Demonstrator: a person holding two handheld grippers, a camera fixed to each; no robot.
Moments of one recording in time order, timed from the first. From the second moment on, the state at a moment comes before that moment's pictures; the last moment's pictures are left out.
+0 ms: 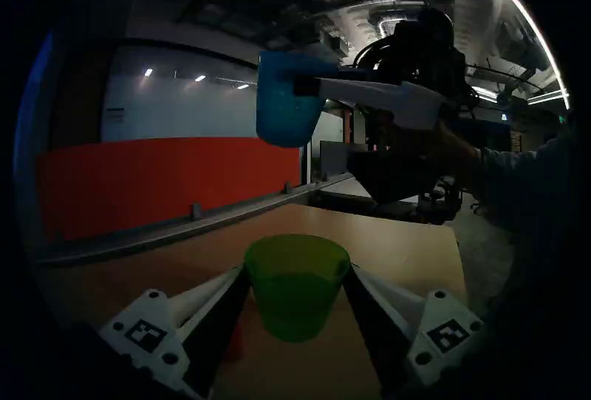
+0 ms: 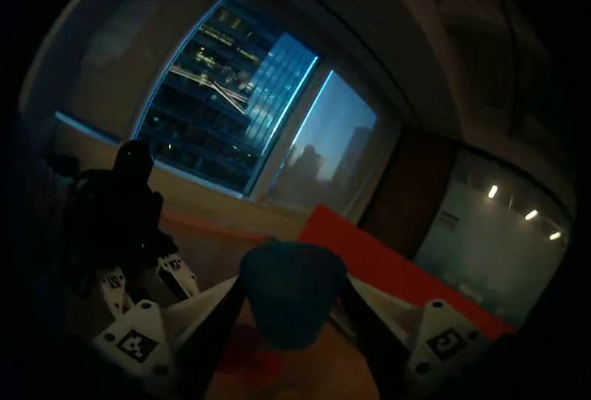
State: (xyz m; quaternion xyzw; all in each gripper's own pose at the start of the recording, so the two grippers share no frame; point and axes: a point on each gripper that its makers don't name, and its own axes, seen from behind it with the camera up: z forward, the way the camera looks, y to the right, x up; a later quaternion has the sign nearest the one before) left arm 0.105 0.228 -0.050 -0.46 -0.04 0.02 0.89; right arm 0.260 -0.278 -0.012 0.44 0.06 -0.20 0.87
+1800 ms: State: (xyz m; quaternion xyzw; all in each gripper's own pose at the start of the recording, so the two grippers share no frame) left arm 0.101 0.196 -0.036 -0.42 -0.06 0.04 0.90; right arm 0.221 -0.192 -0.007 0.42 -0.05 -0.05 0.91
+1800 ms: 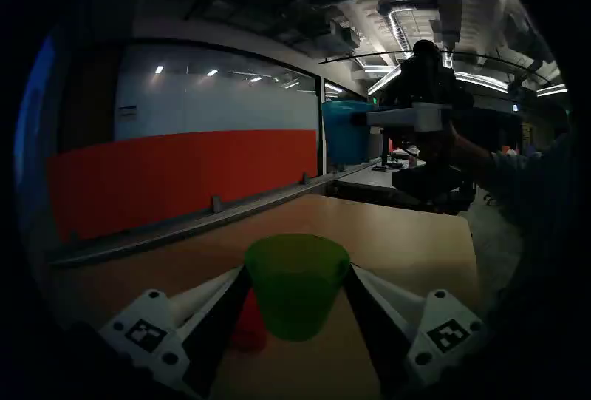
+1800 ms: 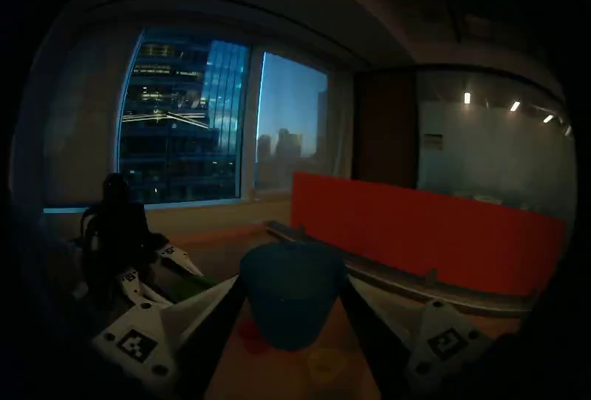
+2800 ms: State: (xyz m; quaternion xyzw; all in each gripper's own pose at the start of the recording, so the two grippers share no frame) left arm 0.075 0.189 -0.037 -0.42 -0.10 0.08 0.90; right arm 0.148 -0.185 -0.027 0.45 -0.12 -0.10 0.88
